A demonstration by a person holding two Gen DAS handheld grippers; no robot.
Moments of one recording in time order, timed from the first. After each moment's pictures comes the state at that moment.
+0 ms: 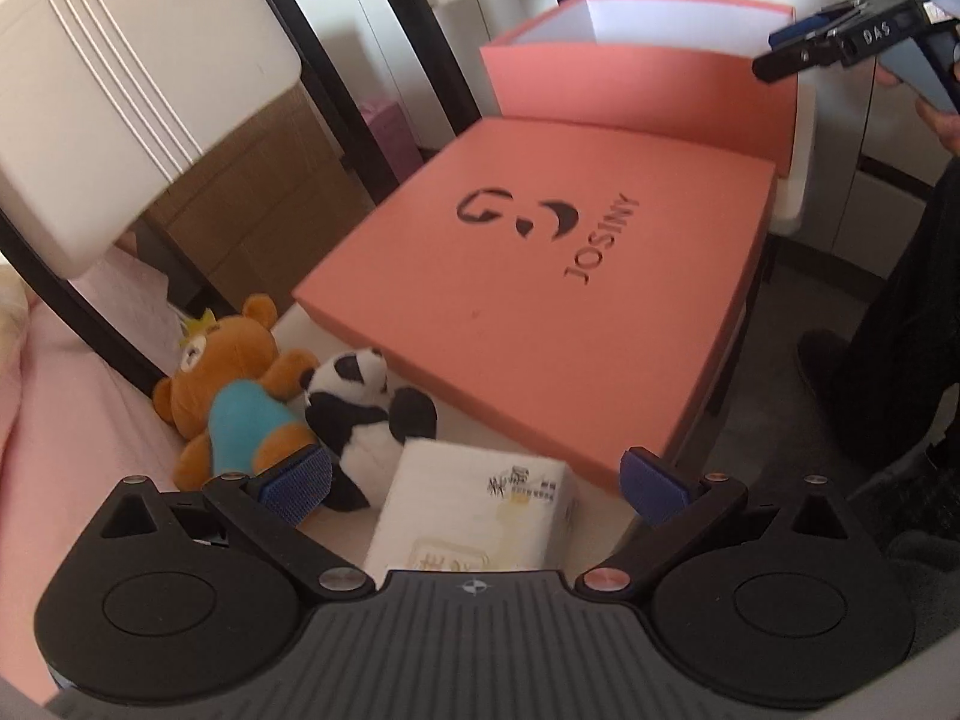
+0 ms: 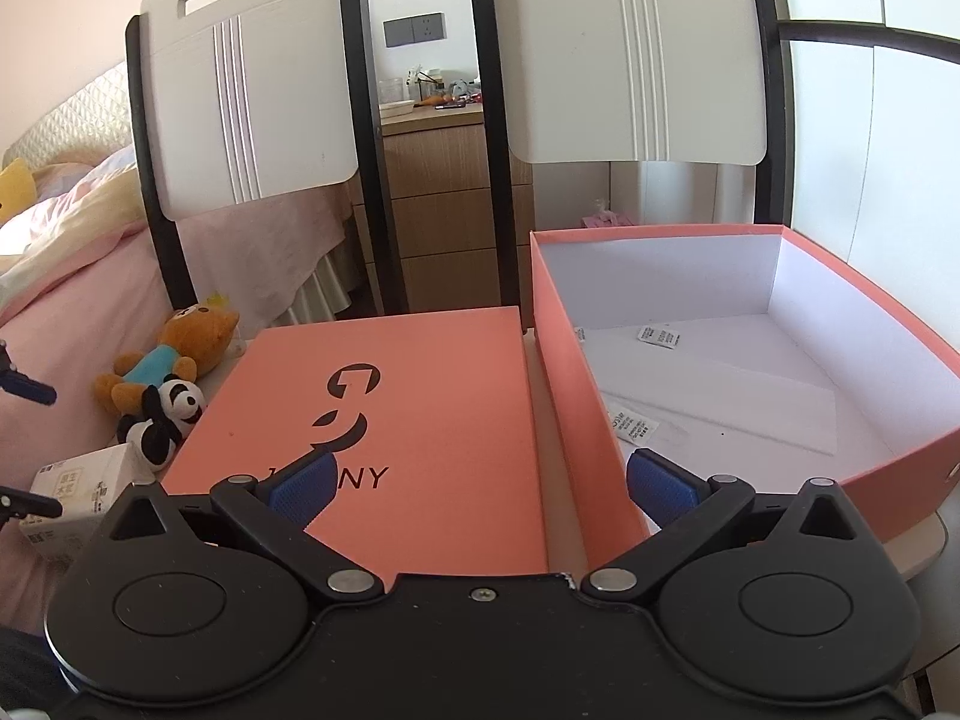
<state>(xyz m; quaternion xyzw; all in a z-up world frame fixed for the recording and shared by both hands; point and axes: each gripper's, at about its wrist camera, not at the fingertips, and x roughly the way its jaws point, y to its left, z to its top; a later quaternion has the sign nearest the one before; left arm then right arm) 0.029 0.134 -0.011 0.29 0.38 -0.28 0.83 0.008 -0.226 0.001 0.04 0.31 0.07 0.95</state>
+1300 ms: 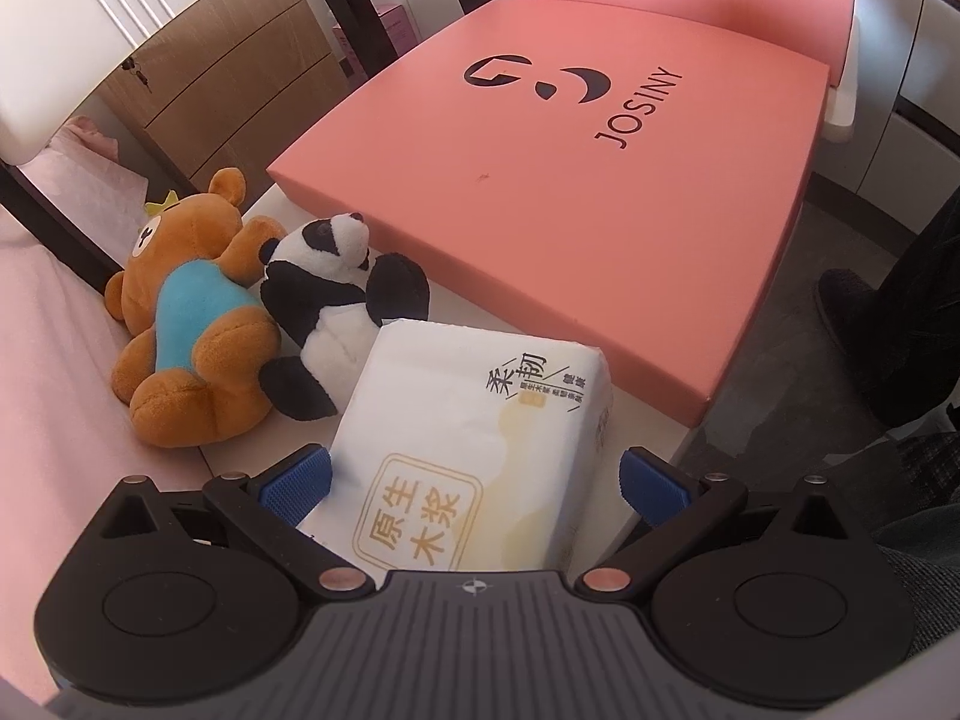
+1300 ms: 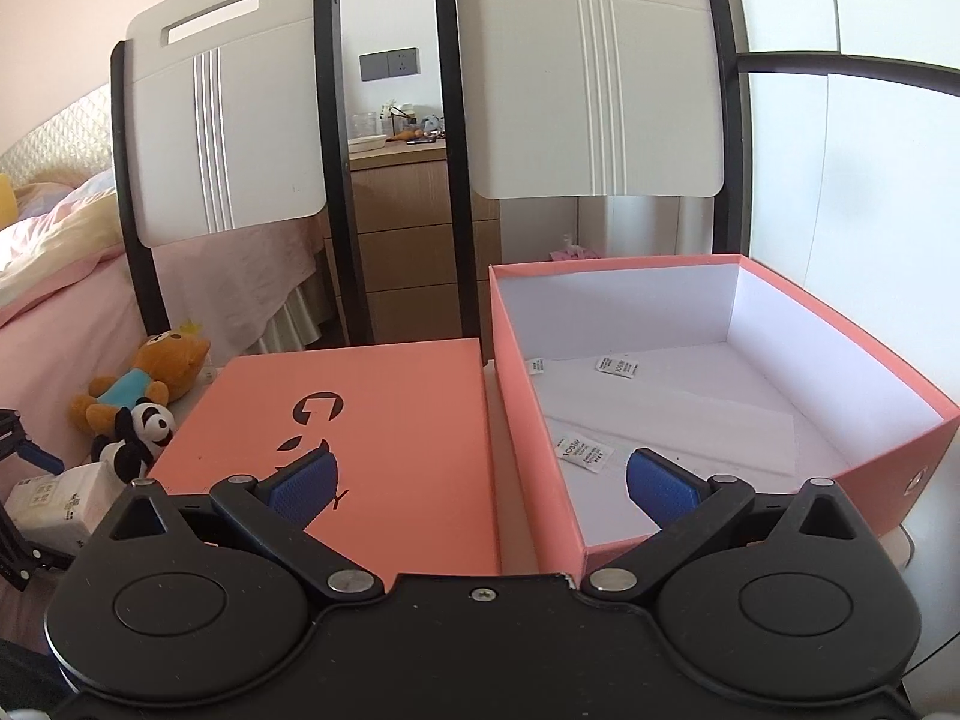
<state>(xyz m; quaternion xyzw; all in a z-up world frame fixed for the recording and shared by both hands) 0.050 0.139 -0.064 0.30 0.45 -0.25 0.81 -0.004 -0.241 0.004 0.04 0.27 0.04 0.96</state>
